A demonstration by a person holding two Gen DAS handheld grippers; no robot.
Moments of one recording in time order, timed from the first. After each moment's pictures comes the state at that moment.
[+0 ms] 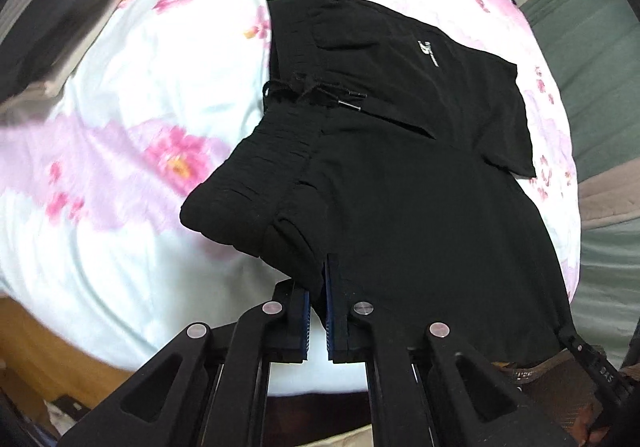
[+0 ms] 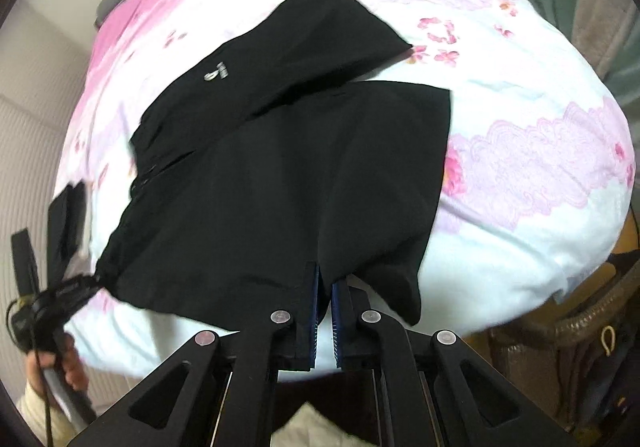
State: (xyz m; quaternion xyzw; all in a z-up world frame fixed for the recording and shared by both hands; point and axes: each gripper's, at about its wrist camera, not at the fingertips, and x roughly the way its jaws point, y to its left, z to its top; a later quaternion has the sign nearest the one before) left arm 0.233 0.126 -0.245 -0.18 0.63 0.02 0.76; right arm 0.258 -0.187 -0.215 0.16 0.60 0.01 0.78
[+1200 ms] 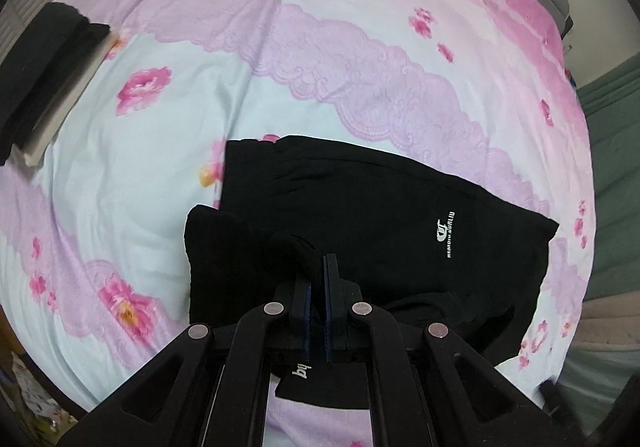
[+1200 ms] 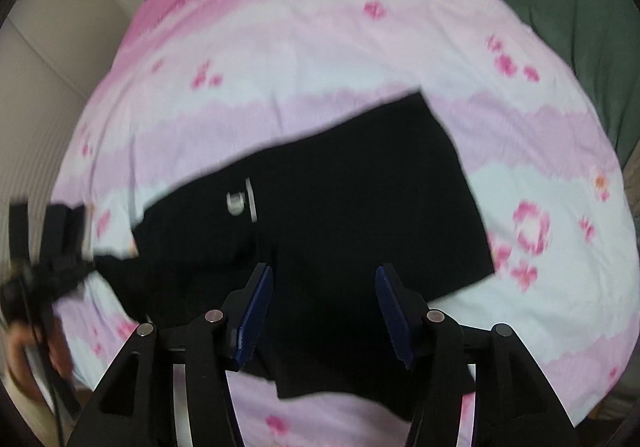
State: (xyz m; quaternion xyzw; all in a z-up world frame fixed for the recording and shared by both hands) left arm 0.454 0.132 -0.239 -0.25 0.59 0.14 0.75; right arm 0.485 -0.165 -0.193 0.05 0.58 0.09 0.81
